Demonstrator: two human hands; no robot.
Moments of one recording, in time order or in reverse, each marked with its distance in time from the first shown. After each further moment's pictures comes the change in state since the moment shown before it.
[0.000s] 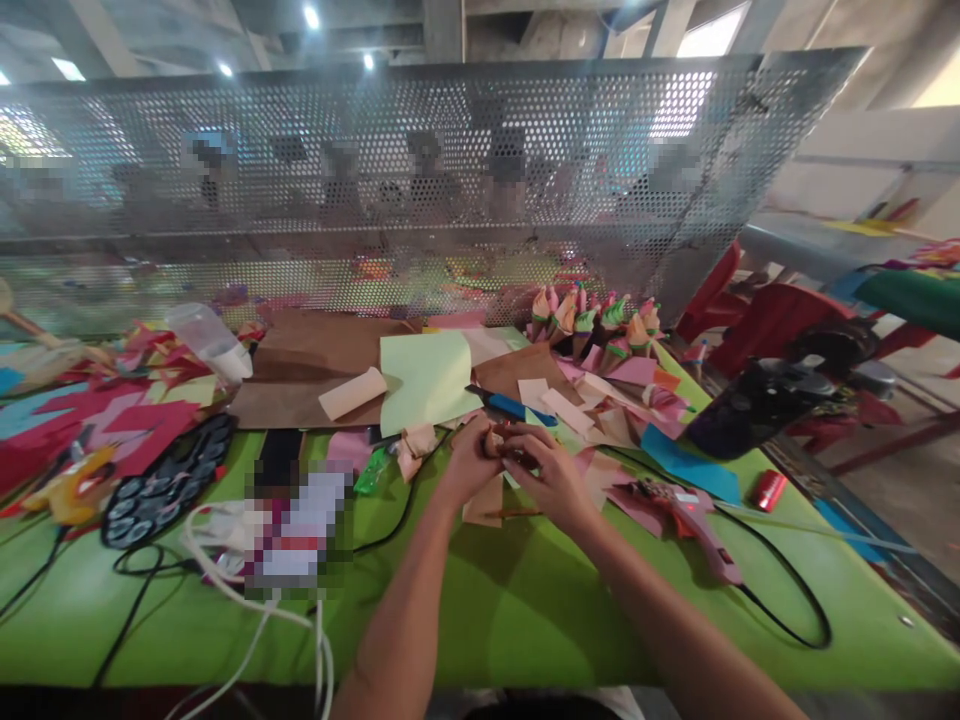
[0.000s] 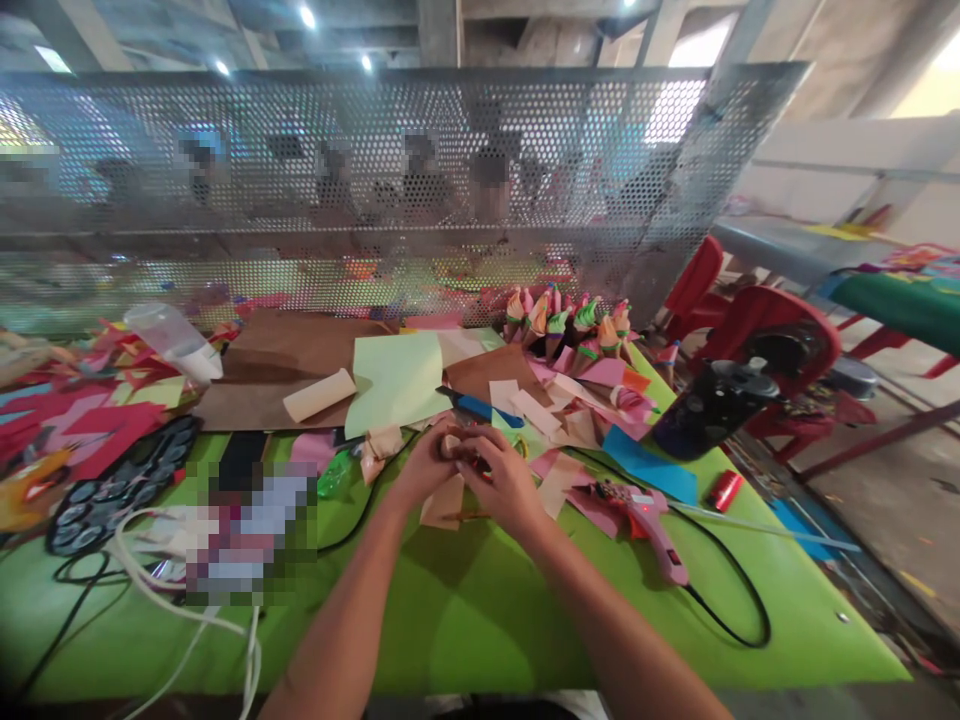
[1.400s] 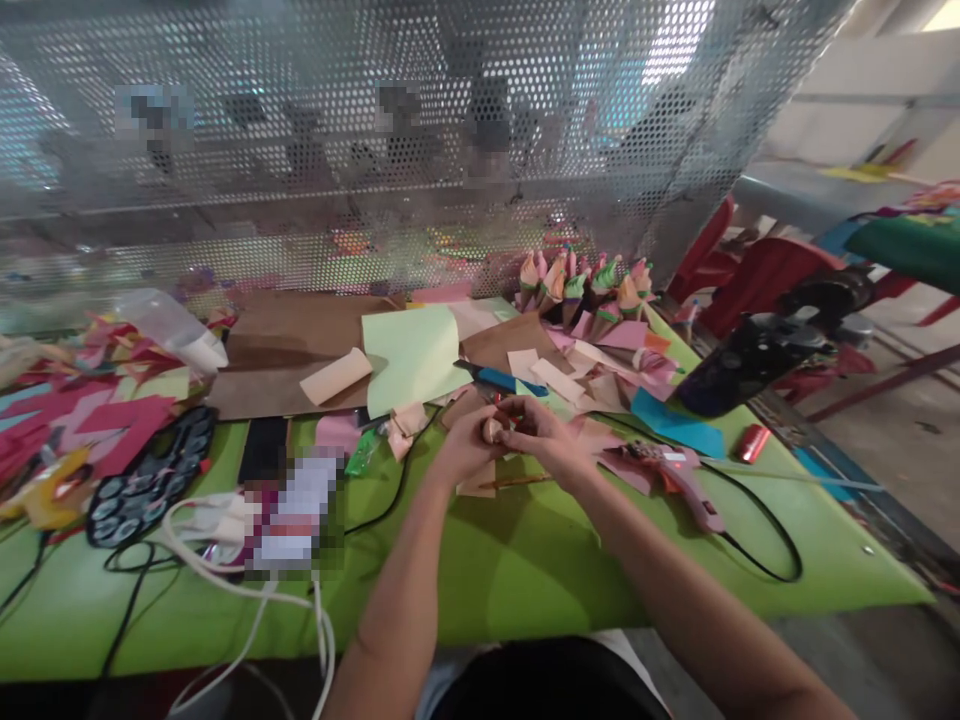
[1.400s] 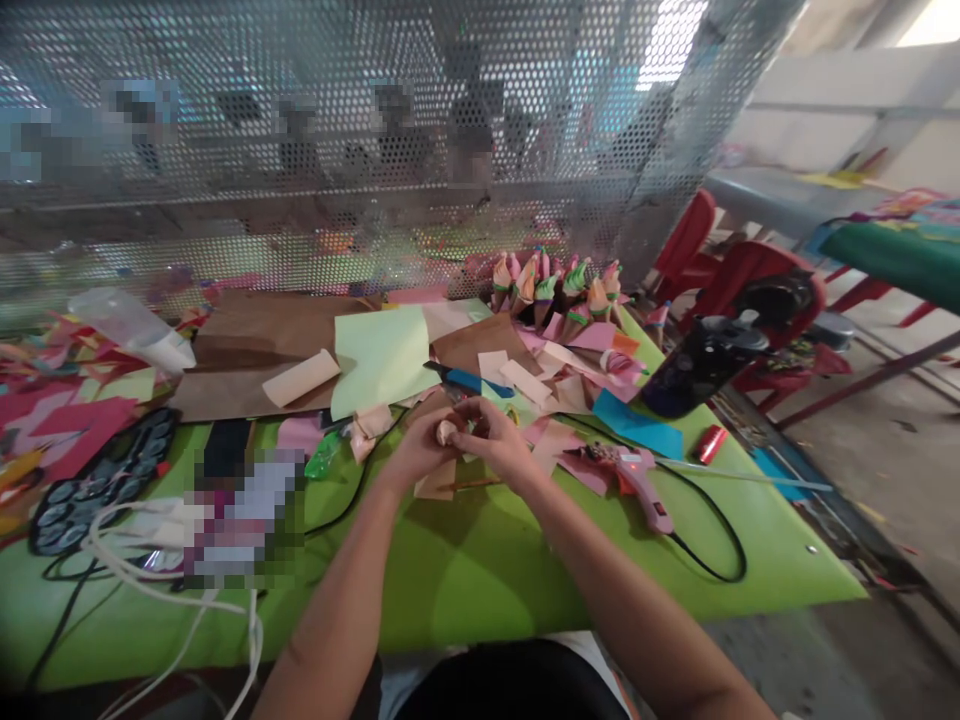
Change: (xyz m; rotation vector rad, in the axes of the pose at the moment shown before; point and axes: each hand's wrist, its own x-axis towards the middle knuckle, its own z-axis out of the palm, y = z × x) left_hand -0.006 0.015 -0.001 -0.032 -0.243 -0.064; right_hand 0.009 0.002 -0.007 0.577 -0.095 0.543
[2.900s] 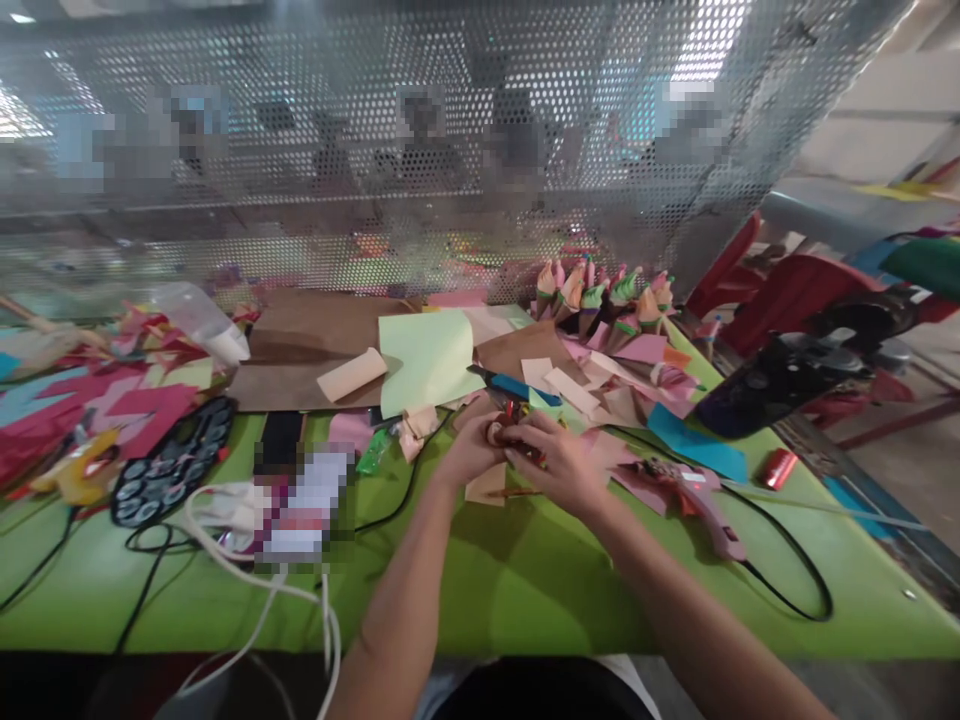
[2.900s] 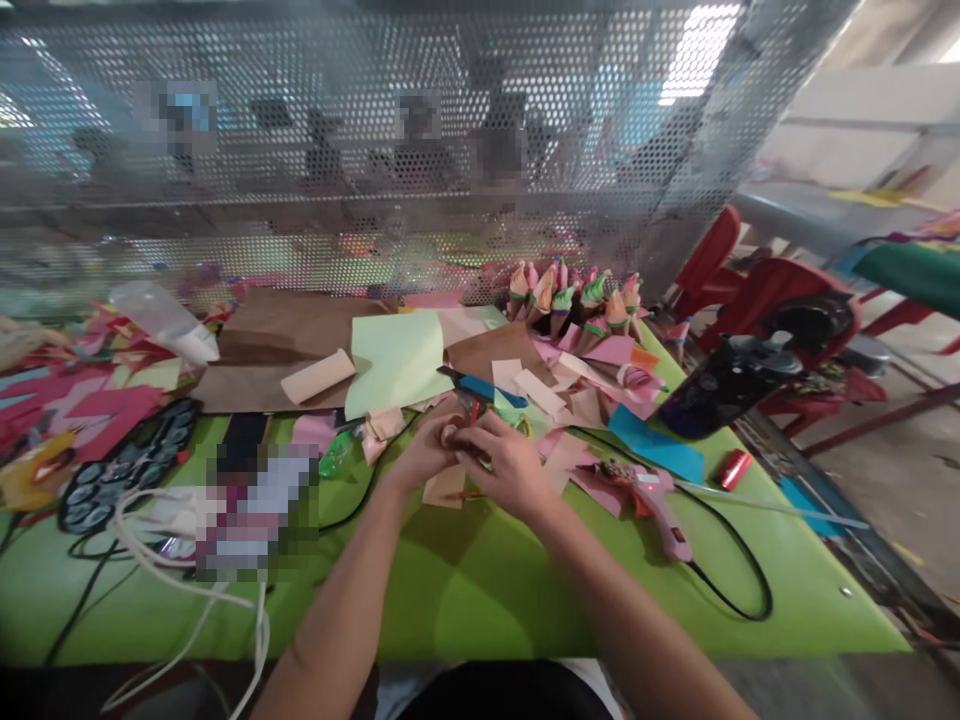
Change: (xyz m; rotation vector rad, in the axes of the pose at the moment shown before) left_hand 0.002 -0.004 -0.001 -0.258 0.004 -0.049; right_hand -0.016 -0.007 0.001 -0.720 -0.027 -0.460
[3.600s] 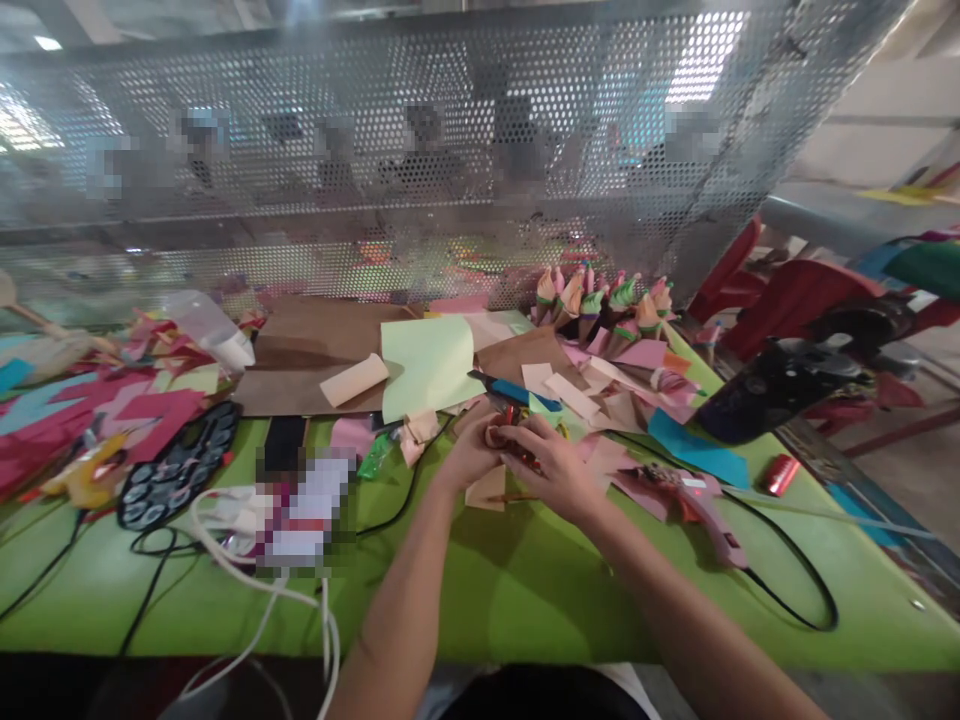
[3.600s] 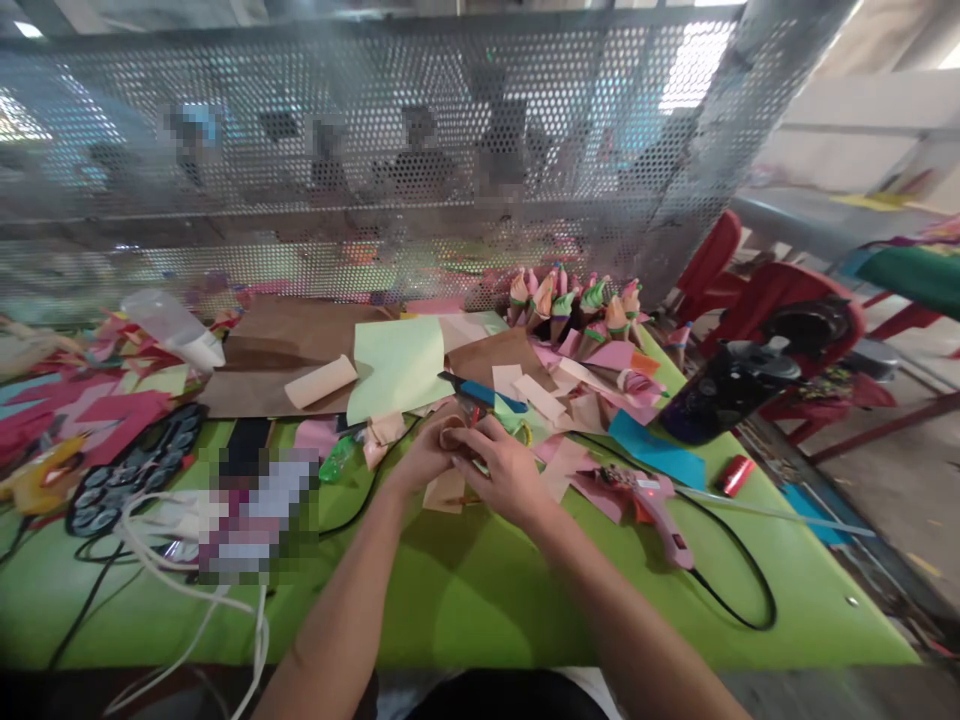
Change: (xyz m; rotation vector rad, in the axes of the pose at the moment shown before) left_hand -0.001 -0.001 0.000 -0.096 0.070 -0.077; right_hand -0.001 -0.001 0.004 -0.007 -0.022 0.020
